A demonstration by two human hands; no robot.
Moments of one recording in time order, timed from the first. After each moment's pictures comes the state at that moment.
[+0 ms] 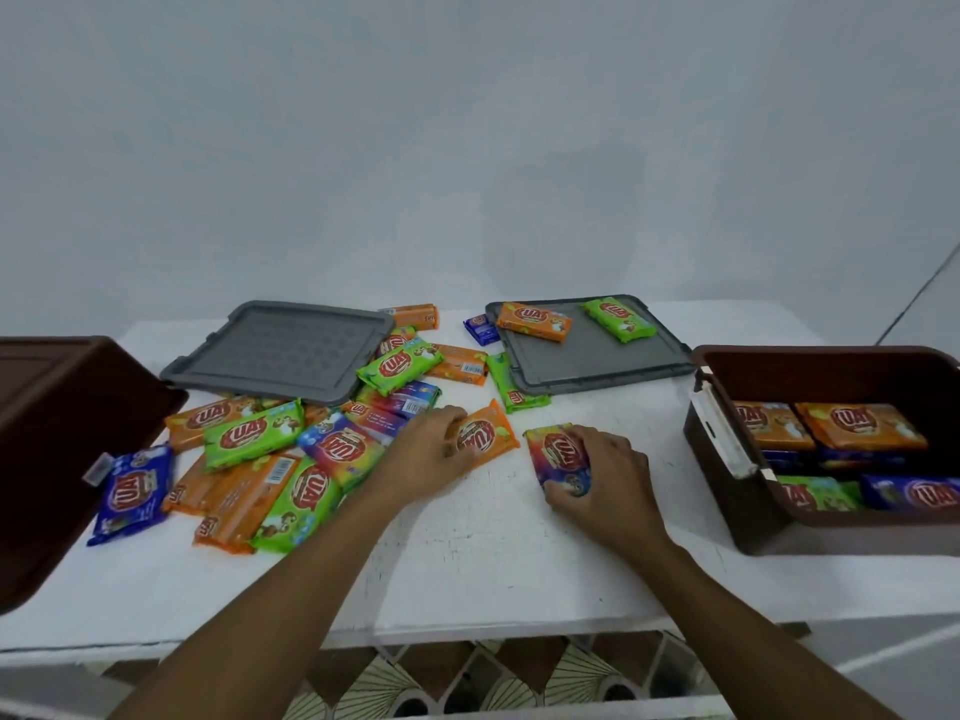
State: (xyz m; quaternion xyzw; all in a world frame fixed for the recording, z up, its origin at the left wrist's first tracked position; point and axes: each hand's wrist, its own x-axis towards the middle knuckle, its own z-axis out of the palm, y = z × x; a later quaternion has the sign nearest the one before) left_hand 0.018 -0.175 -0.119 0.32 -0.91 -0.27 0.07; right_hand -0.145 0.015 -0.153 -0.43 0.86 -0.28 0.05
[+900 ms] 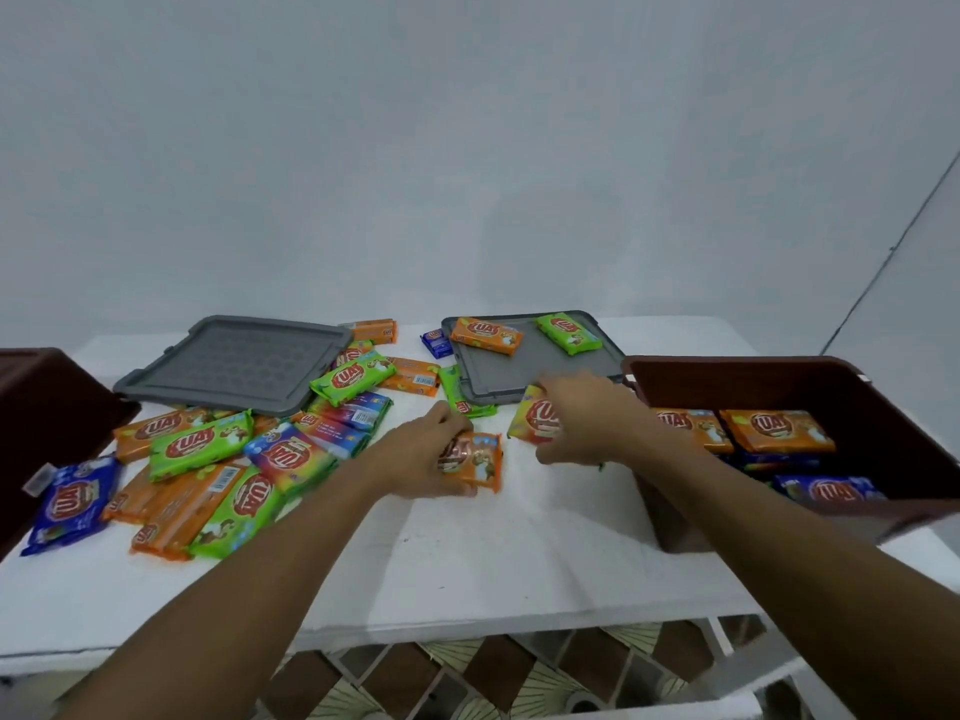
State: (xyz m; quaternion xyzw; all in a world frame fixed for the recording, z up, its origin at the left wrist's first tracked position) left_hand -0.030 -0.145 -0.096 0.17 -0.97 -0.15 -0.03; right_hand -0.183 0.027 -0.013 -0.55 0.83 -0.01 0.06
